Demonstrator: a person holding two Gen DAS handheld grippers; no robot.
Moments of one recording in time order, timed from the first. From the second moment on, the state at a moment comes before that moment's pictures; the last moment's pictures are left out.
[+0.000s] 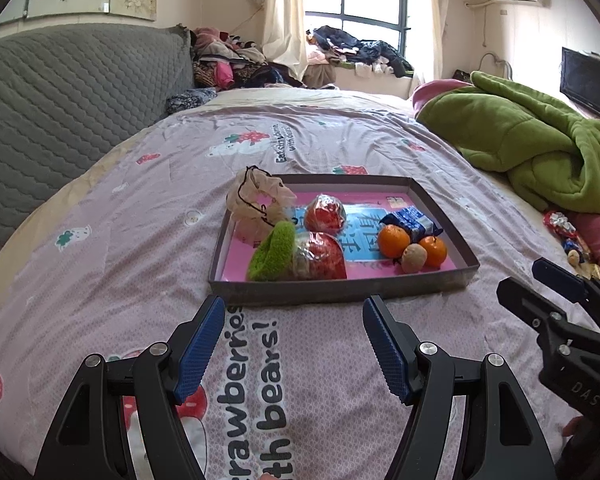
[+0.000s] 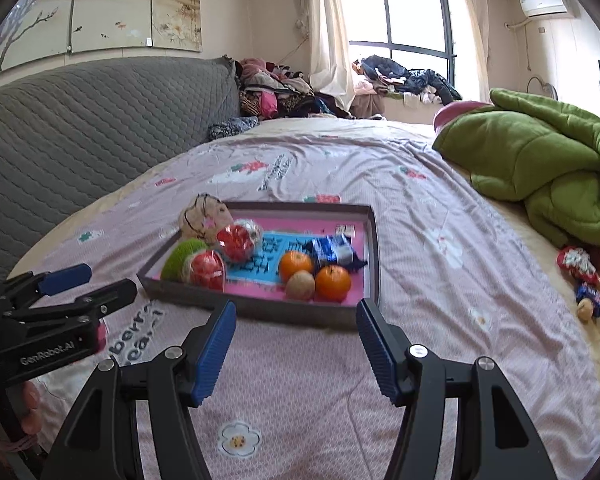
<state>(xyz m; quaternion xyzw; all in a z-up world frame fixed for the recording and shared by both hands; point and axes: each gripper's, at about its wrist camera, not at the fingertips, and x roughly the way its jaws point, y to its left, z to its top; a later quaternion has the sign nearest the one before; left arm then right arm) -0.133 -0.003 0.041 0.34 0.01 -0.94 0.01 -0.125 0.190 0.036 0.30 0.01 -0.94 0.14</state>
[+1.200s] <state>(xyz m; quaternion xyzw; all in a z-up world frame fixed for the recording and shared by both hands) -0.128 -0.010 0.002 0.36 0.02 -0.93 0.03 -0.122 0.193 -0.013 0.34 0.00 -0.93 0.13</state>
